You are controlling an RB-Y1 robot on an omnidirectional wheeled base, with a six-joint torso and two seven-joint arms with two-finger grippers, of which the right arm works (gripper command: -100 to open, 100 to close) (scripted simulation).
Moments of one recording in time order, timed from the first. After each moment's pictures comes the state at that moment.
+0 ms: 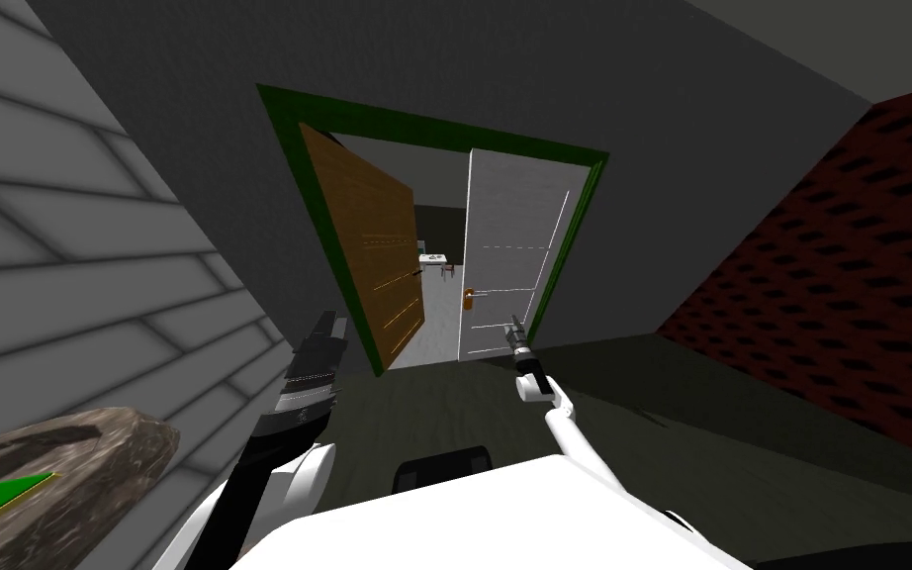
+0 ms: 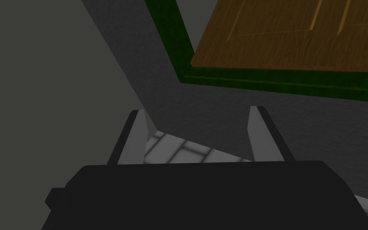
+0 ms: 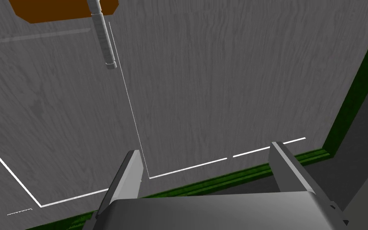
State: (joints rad) arm -0.03 -0.25 -0.11 -1.29 -0.13 -0.50 -0.13
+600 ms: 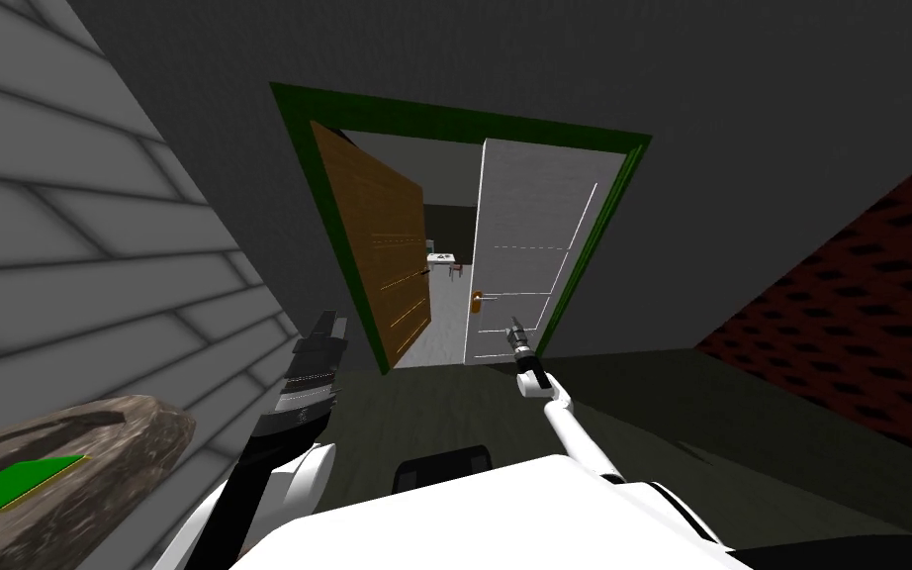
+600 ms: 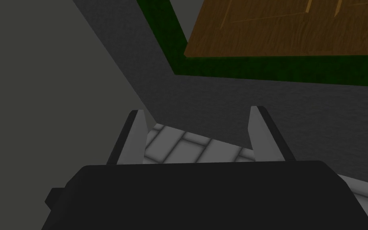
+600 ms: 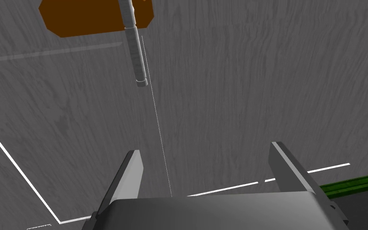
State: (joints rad) arm -0.10 -0.28 -0.11 -1.14 -0.14 -0.48 -0.14
